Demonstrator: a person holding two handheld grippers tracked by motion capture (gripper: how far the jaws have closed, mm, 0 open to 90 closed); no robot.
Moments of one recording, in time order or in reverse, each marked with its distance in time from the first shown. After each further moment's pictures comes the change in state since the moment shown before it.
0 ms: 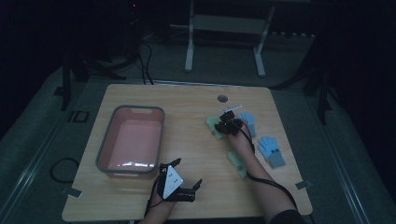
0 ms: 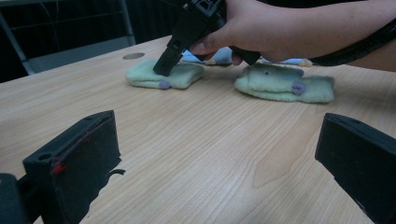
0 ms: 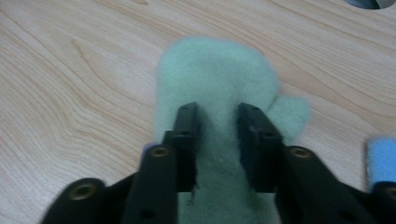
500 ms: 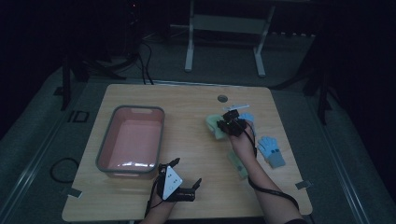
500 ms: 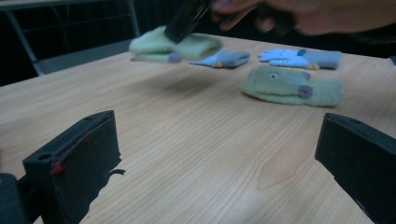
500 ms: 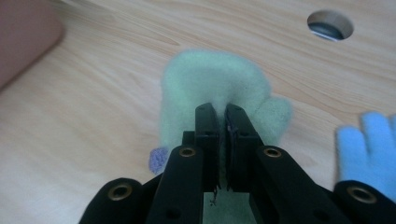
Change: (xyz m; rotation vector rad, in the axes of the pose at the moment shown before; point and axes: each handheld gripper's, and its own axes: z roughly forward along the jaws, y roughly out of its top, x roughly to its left) left arm -0.001 -0.001 -0.002 -0.016 0.035 -0.007; right arm 0.030 0.010 -0.072 -0.083 -0.006 0.068
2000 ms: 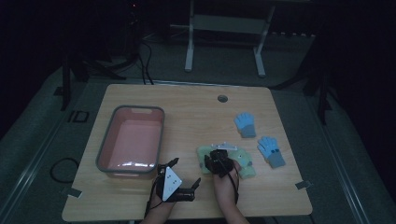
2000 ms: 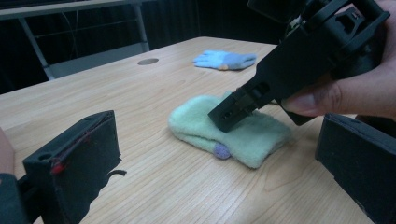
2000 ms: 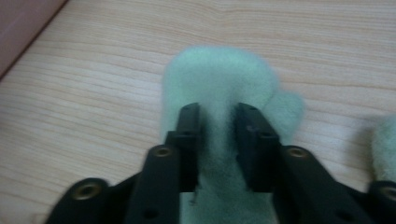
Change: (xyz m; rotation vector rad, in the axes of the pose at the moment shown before) left arm 0.000 -0.001 -0.002 -0.010 0.022 0.012; right arm 0.092 -0.097 -0.005 0.017 -0.074 0.204
